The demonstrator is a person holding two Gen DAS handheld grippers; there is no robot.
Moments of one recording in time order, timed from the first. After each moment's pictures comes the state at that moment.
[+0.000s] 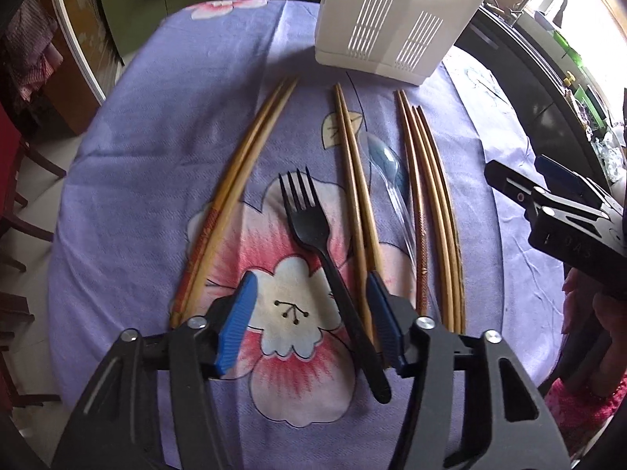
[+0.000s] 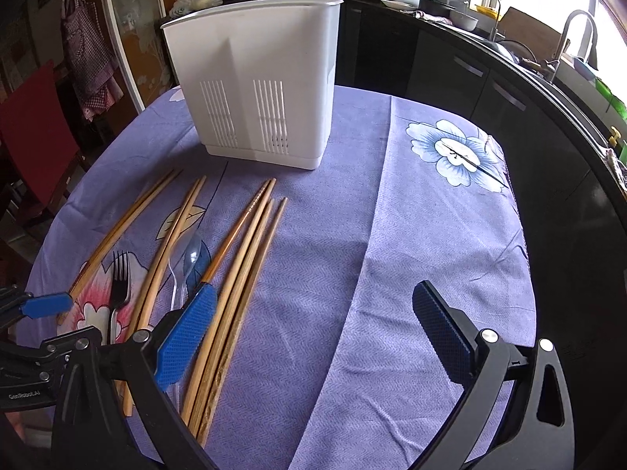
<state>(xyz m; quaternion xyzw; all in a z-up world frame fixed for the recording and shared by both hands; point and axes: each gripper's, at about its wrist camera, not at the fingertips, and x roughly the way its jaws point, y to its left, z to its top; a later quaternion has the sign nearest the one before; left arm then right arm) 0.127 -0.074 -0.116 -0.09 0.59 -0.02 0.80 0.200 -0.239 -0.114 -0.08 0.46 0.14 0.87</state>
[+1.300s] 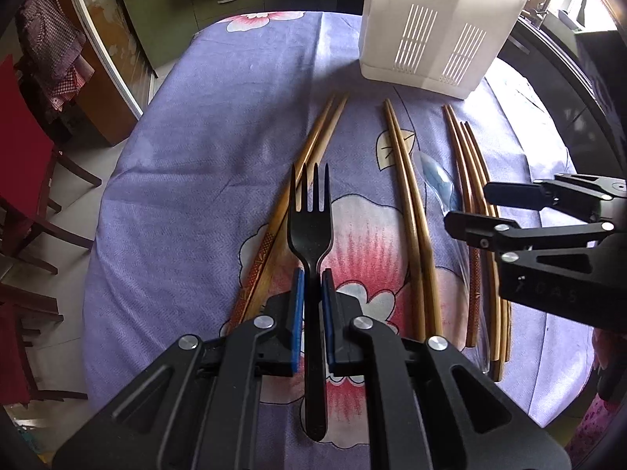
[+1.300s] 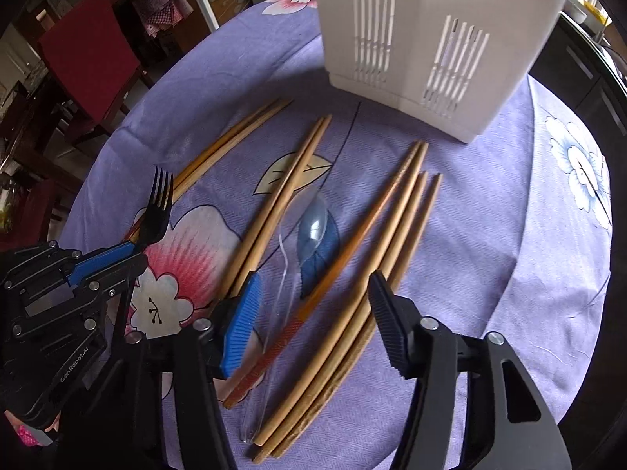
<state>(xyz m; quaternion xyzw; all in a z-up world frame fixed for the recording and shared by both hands) 0.140 -0.064 -0.117 -0.04 0.57 0.05 0.82 0.219 -0.148 -0.144 -0.13 0.57 0.27 0.76</state>
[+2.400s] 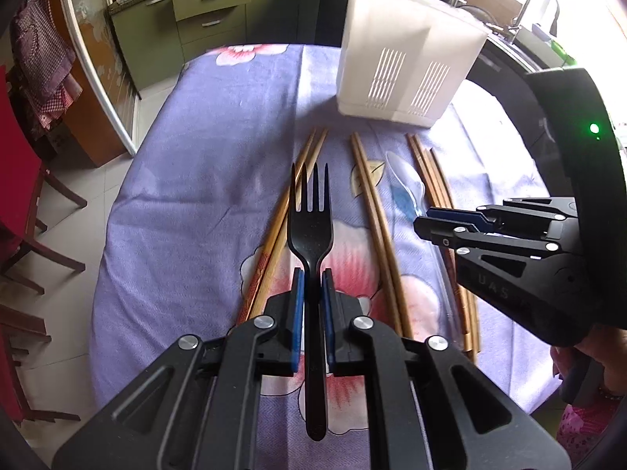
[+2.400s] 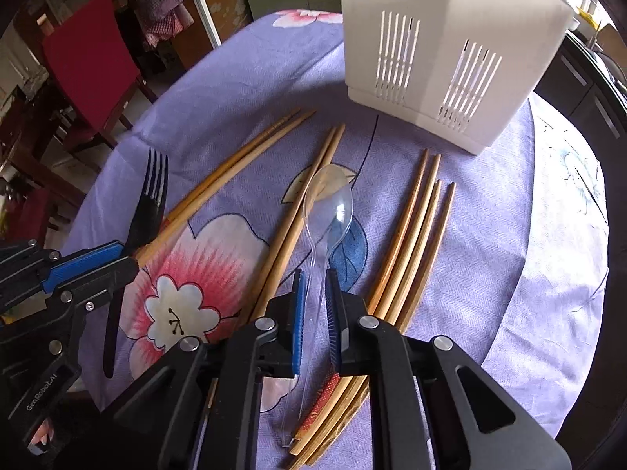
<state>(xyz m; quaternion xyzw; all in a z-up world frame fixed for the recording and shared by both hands) 0.119 -0.055 -0.078 -0.05 0.52 0.00 0.85 0.211 -0.141 -0.123 -0.10 0.53 0.26 0.80</state>
